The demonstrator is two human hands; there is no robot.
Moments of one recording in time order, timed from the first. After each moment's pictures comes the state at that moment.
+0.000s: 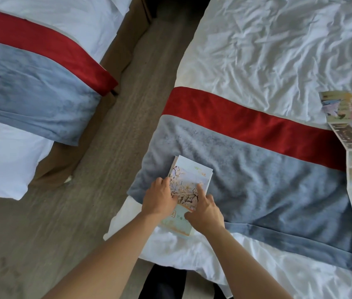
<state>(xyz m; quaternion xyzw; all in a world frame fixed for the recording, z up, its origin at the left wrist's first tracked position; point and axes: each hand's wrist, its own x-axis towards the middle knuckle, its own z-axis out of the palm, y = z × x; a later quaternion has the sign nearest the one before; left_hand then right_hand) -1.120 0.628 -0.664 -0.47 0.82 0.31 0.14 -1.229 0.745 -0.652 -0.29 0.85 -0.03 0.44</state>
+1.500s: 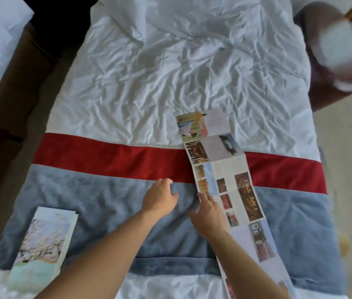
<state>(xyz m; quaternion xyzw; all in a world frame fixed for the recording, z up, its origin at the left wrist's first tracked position) -1.535 0.823 -0.607 -0.36 0.85 0.34 0.16 -1.604 0.978 -0.580 -0.21 0.91 -0.11 0.33</state>
